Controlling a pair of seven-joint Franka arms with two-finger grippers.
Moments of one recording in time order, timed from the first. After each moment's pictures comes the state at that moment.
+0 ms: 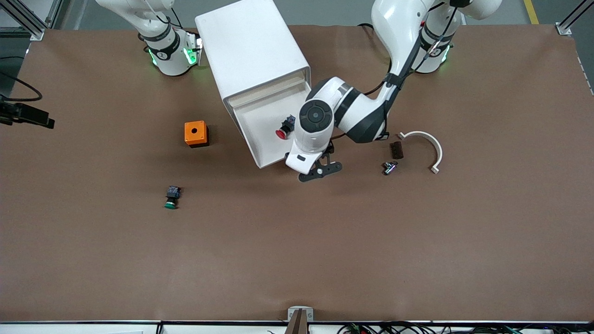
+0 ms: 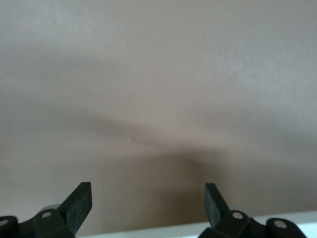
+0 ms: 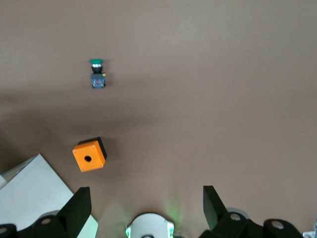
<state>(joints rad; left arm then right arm) -0.84 0.66 0.10 -1.41 -0.18 2.02 -0.96 -0.08 0.14 -0.05 -1.36 -0.03 1.28 -0.03</state>
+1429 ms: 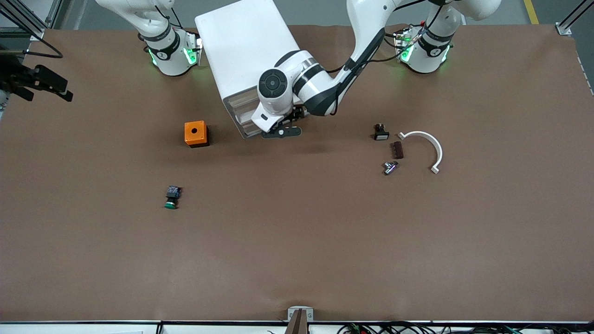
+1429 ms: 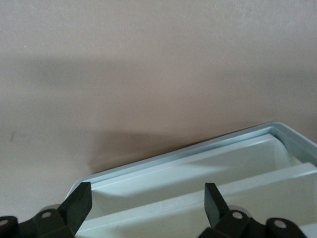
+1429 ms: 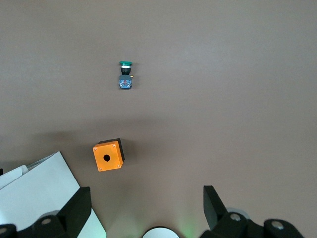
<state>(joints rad) -0.89 0.66 -0.11 -1.50 -0.18 2.02 -0.96 -0.05 -0.19 -0.02 -1.75 0.02 1.51 -0.03</state>
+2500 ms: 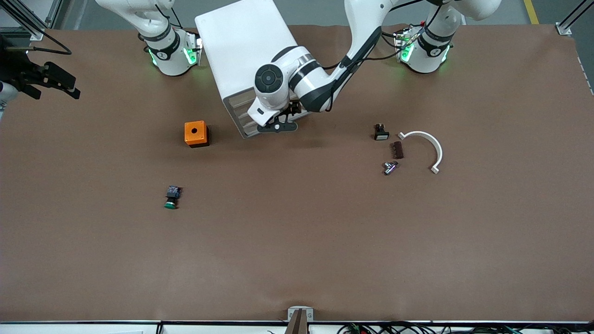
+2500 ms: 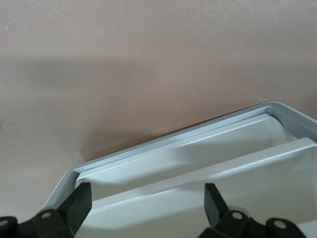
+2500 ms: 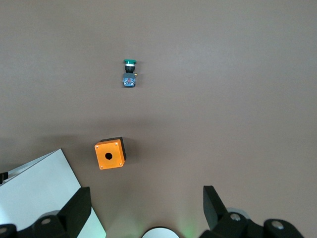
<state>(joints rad) -0.89 0.66 -0.14 -1.51 -0.18 2.02 -0.96 -0.04 -0.21 0.00 -1.78 0.02 1.52 -0.03</state>
